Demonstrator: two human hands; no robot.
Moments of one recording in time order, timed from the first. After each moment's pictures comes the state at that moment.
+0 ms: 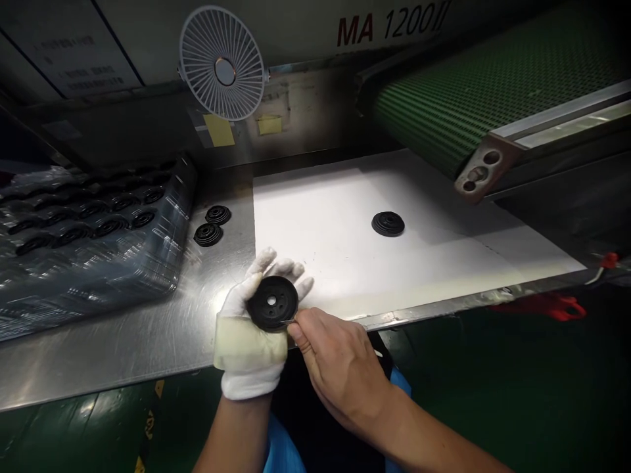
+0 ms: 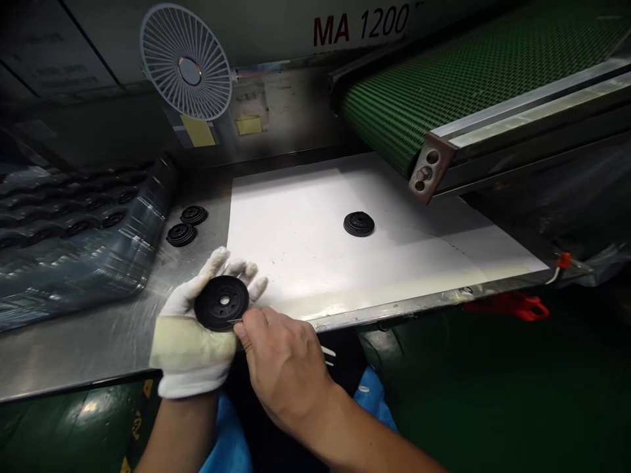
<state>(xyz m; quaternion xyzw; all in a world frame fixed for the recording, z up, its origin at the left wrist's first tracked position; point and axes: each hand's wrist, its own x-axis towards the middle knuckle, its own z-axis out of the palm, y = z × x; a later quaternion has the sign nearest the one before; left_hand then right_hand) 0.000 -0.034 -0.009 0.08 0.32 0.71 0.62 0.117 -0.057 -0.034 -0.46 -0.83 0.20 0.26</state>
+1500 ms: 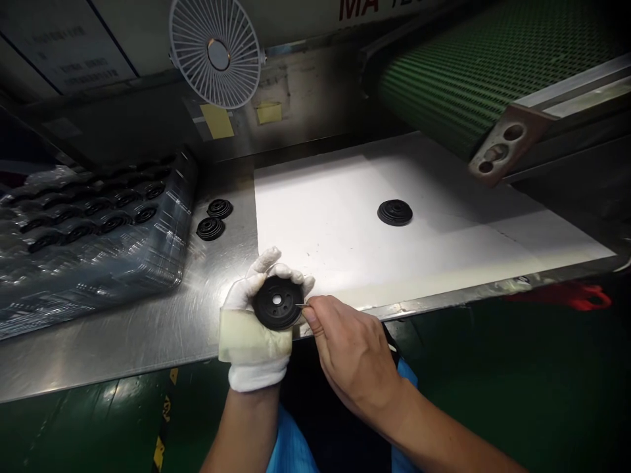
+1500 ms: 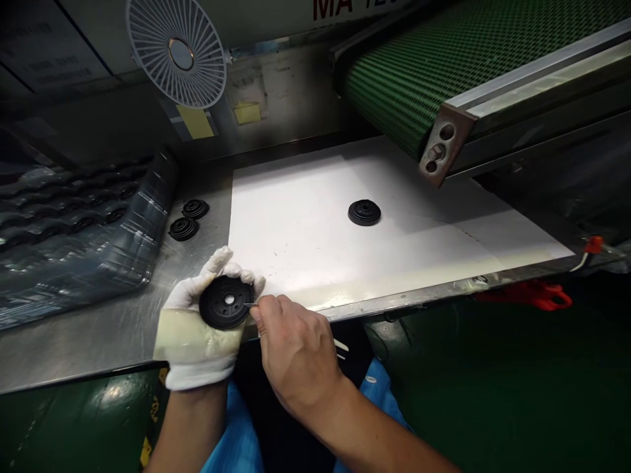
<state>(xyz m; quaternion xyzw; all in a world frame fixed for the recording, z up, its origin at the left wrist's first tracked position) -0.002 -0.034 -0.015 0.09 0.31 0.70 0.64 0.120 -0.059 -0.043 -0.50 -0.80 0.14 0.28</state>
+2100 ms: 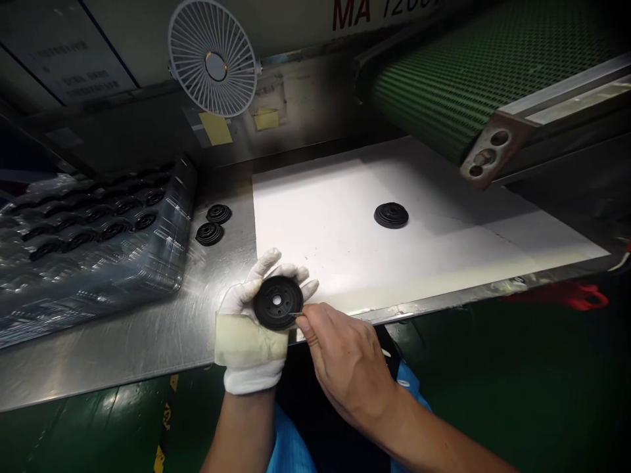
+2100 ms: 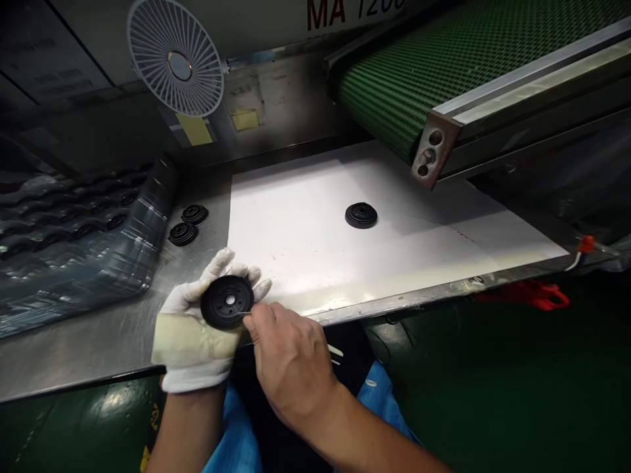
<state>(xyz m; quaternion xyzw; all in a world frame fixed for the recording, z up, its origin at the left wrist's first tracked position) -0.002 -0.035 -0.013 0.08 0.32 0.68 0.66 0.117 -0.061 -0.045 -0.49 -0.81 0.16 0.28</state>
